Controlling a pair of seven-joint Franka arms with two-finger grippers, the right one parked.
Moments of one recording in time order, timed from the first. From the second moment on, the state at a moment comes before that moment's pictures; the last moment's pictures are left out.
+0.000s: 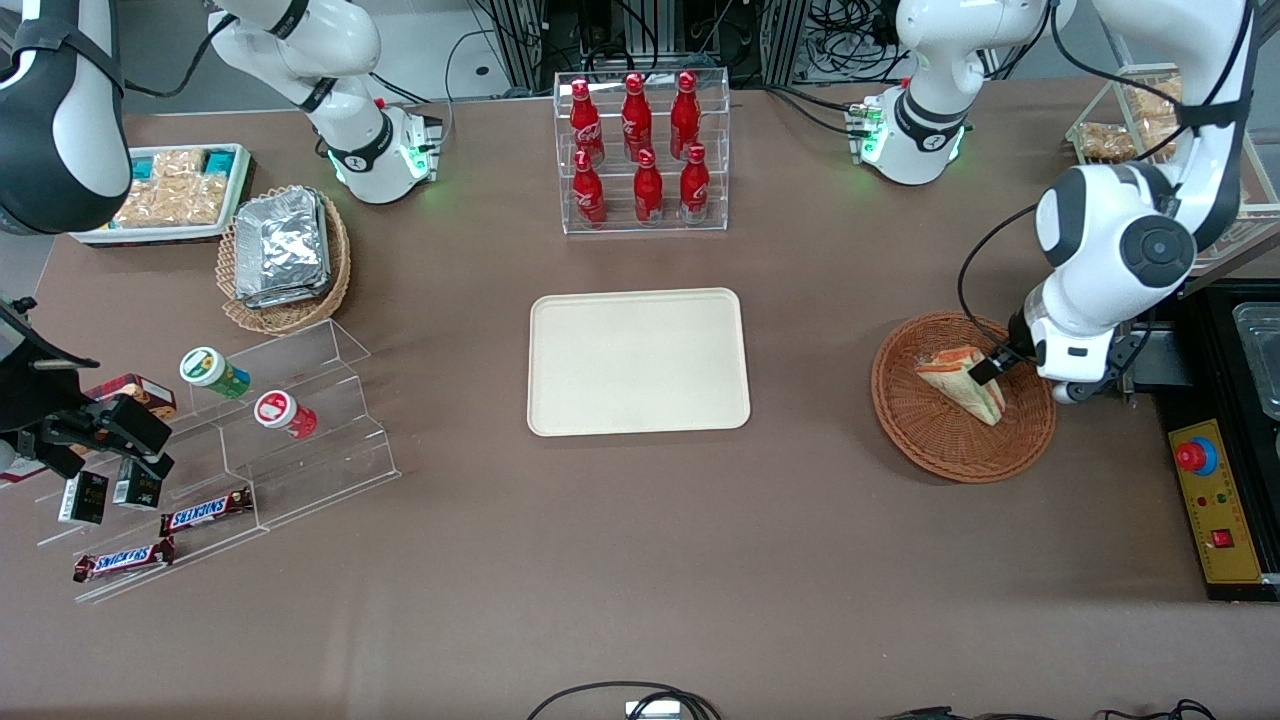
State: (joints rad) arm 0.08 0.07 -0.10 -2.31 0.06 2.32 -0.71
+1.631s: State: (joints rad) arm 0.08 0.17 -0.10 -2.39 0.06 2.54 -0.76
